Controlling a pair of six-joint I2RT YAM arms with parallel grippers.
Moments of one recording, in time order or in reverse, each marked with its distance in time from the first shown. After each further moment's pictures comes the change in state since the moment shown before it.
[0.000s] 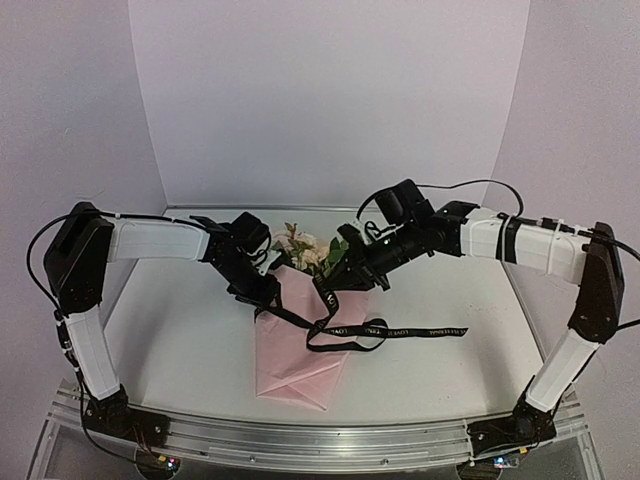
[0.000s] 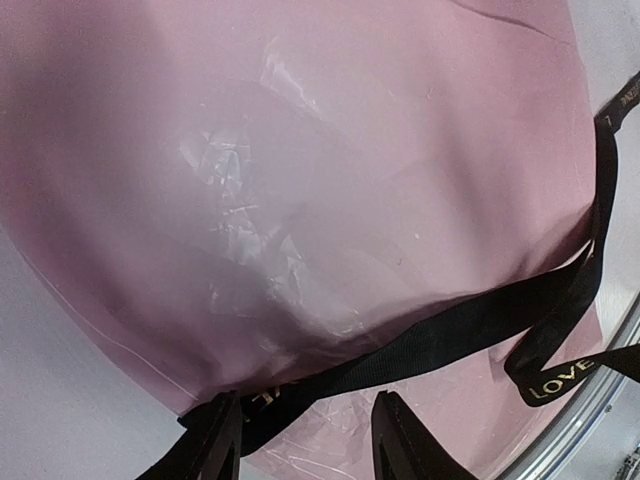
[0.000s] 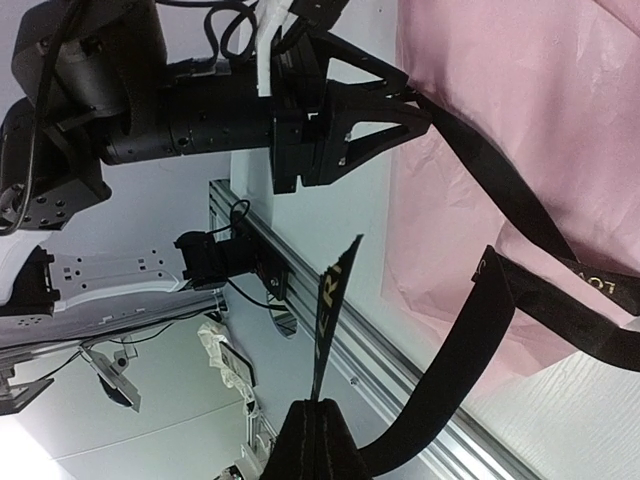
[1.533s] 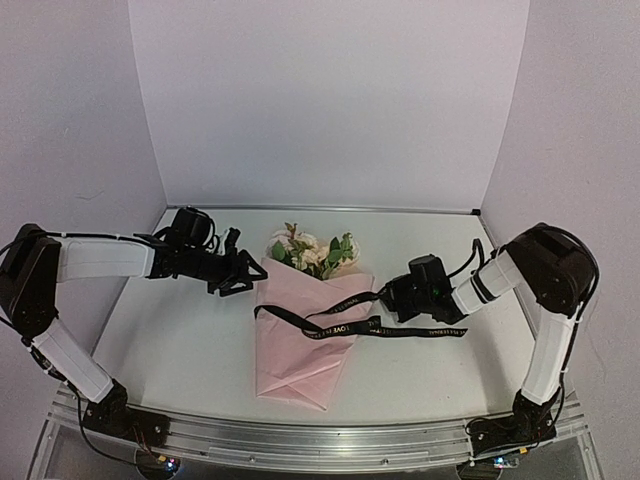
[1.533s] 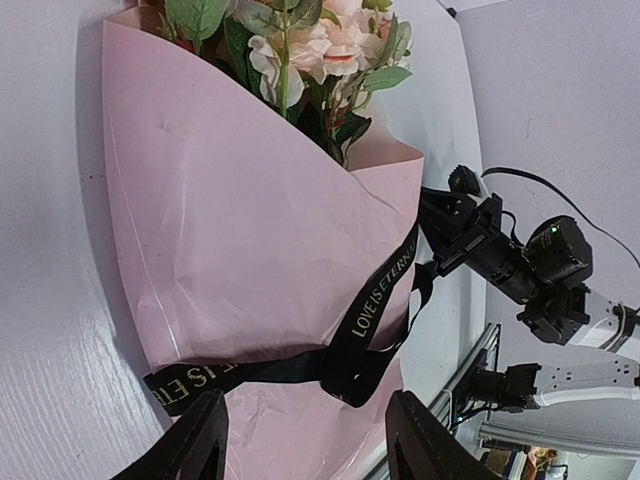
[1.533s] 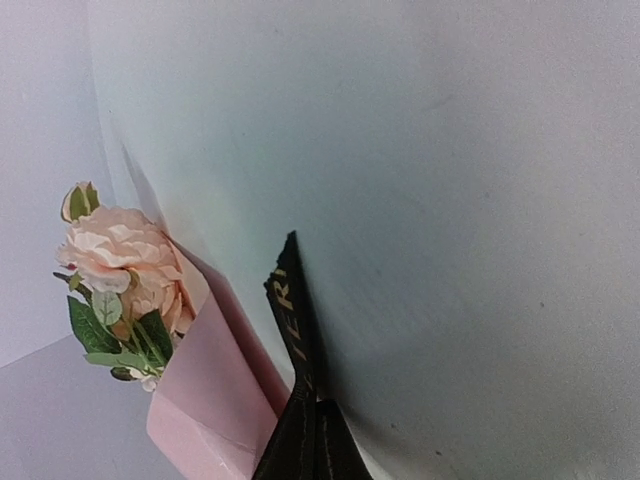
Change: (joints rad) left arm 0.196 -0.296 -0.374 0.498 0.281 -0.522; right arm -0.215 0.235 -0.608 1.001 0.664 0.770
